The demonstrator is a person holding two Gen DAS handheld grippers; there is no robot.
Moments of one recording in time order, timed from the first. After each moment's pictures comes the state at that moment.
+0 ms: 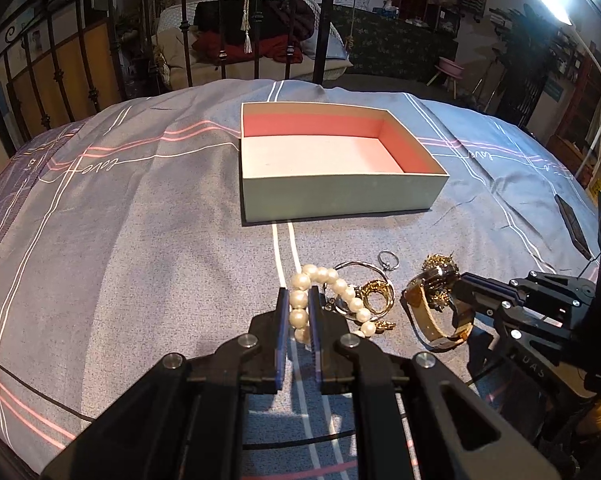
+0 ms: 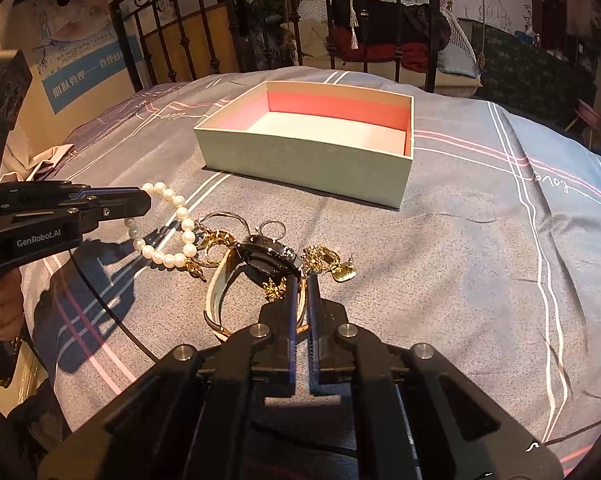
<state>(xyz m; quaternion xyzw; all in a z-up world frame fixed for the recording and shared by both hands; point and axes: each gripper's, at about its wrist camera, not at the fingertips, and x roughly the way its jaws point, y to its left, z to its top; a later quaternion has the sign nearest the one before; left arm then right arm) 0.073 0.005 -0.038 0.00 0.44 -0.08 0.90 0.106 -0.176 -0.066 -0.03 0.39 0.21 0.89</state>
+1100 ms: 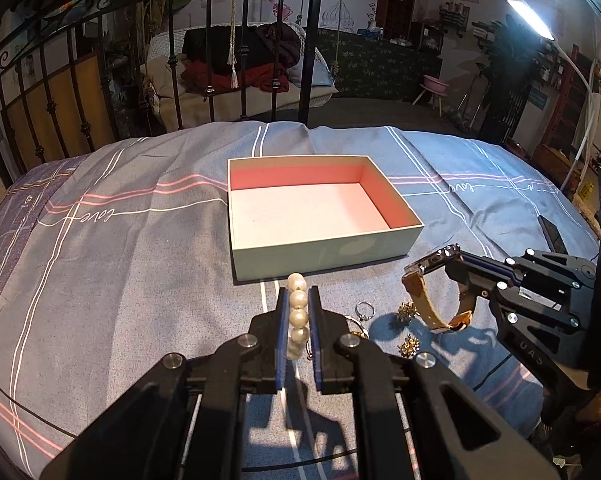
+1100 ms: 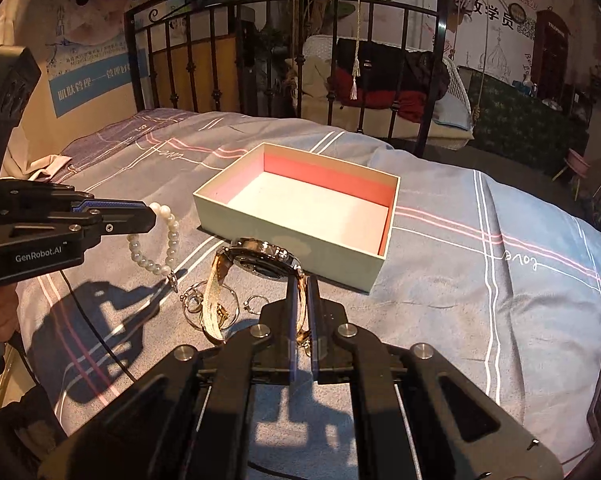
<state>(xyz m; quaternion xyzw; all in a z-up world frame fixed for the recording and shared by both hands) 0.083 -0.001 0.005 0.01 0.39 -0.10 0.91 0.115 -0.176 -0.010 -0.07 0.32 0.20 0.92</state>
